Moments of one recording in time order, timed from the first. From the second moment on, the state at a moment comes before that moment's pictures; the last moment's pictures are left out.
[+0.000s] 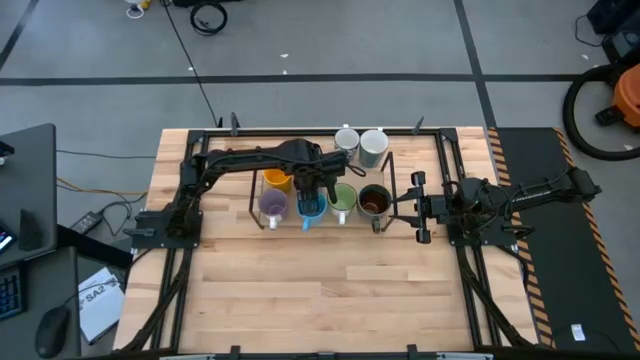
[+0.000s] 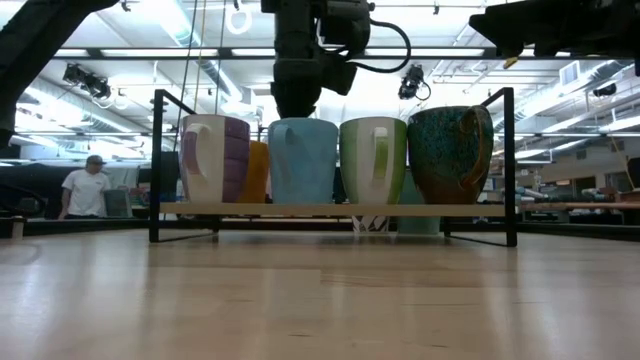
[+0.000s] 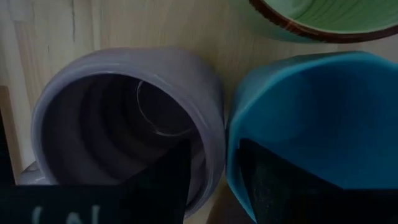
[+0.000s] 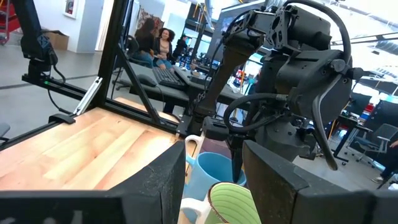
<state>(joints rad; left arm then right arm) 0.18 2.08 1.94 -1.31 -0.11 0.08 0.12 0.54 0.22 0.41 0.03 -0.36</state>
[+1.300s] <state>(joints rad) 0.17 2.02 1.97 -1.32 -0.11 0.06 0.12 0.54 0.22 0.41 0.03 -0.36</state>
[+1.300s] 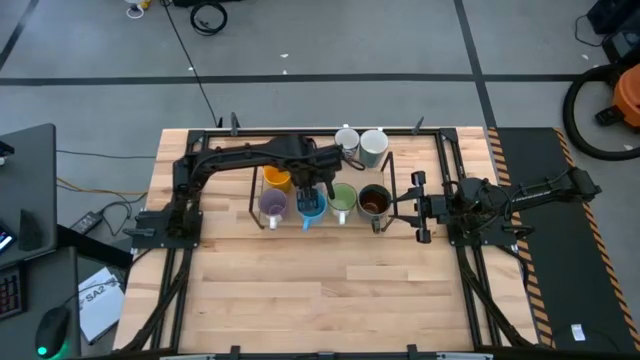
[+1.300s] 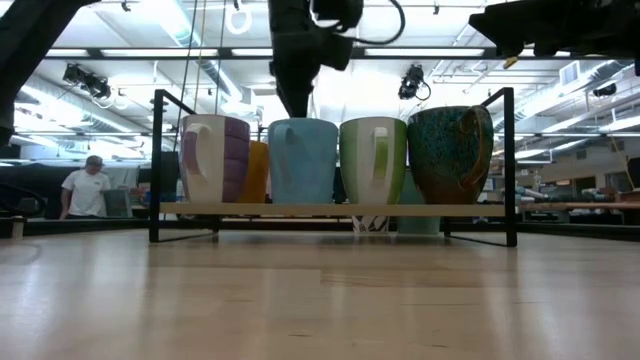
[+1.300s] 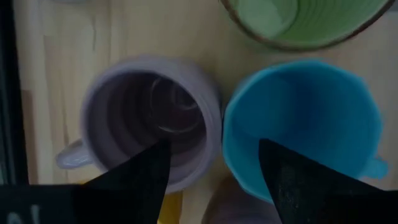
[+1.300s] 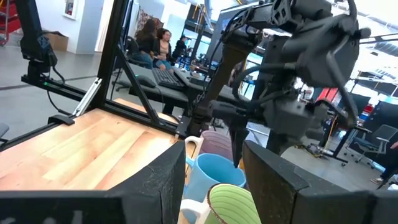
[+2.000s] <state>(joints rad) 0.17 1.72 1.61 -0.76 -0.12 0.17 0.12 0.54 0.22 0.43 0.03 -0.35</state>
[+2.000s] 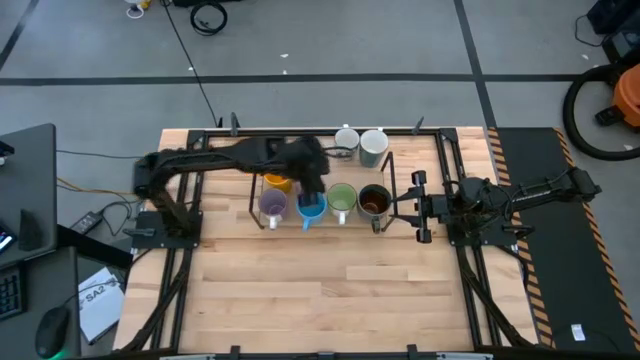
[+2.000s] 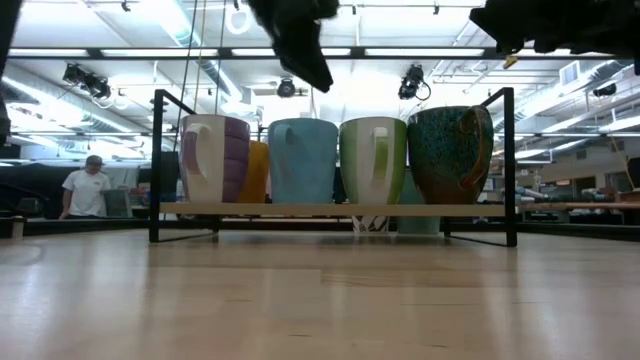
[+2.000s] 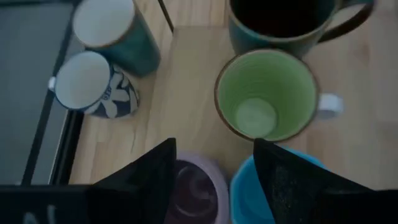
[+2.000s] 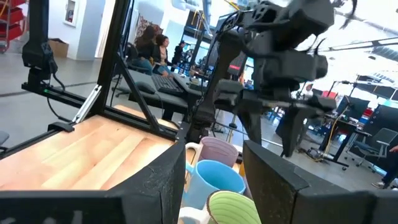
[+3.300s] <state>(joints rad) 0.20 1.06 0.65 0.23 -0.14 0.23 -0.15 1.05 0.70 0.30 0.30 -0.17</state>
